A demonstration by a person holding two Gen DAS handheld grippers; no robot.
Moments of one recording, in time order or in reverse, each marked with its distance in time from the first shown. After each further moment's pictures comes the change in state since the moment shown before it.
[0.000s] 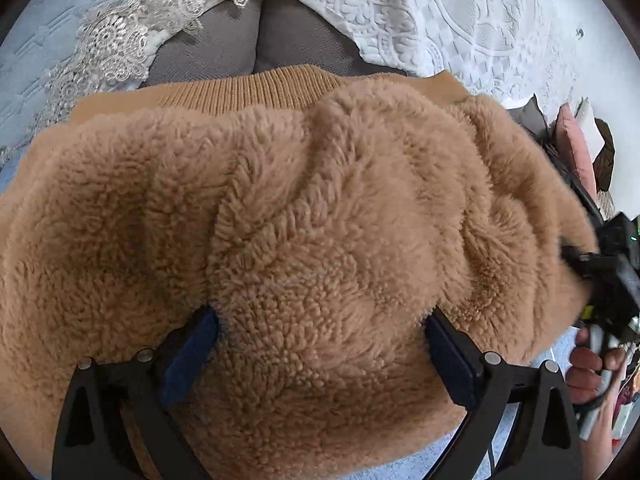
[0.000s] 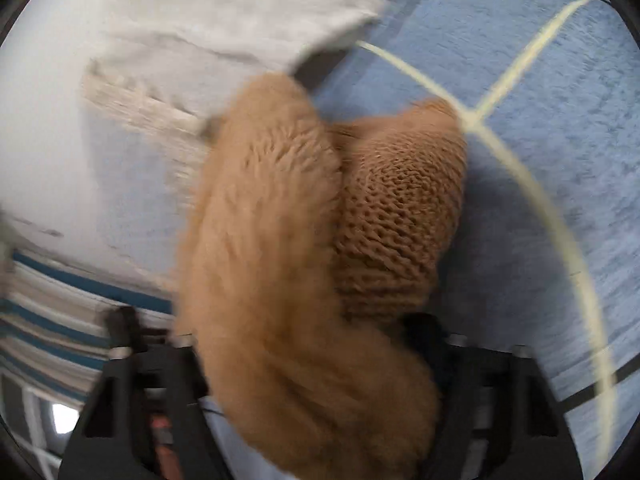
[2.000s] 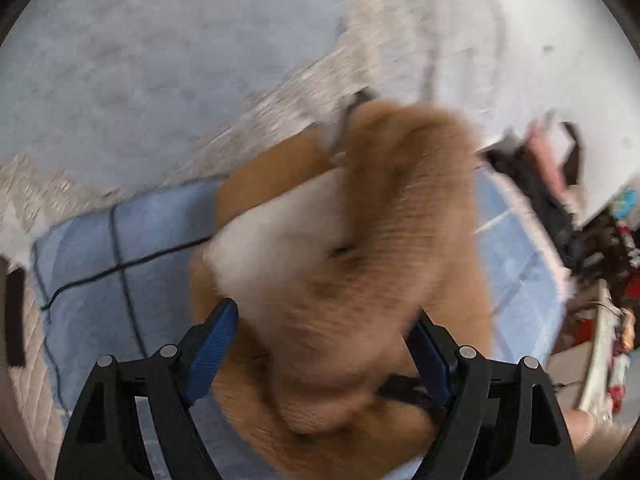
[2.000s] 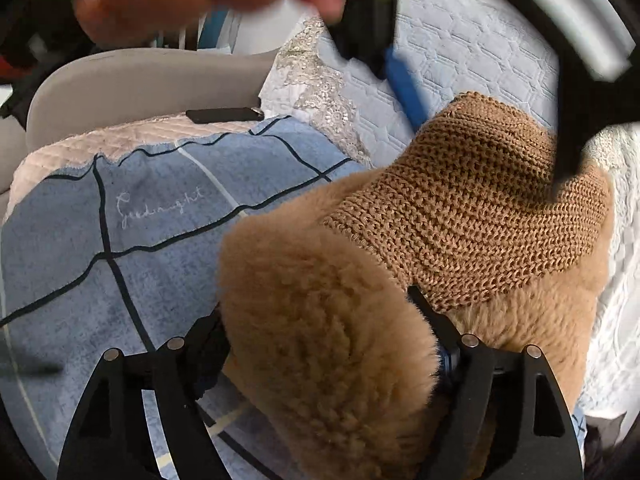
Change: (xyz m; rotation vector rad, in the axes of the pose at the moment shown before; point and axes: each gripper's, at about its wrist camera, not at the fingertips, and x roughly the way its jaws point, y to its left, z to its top) left arm -0.167 0.170 0.009 0.069 -0.059 -0.045; right arm 0.254 0.282 -0.297 -1.536 0.103 -0.442
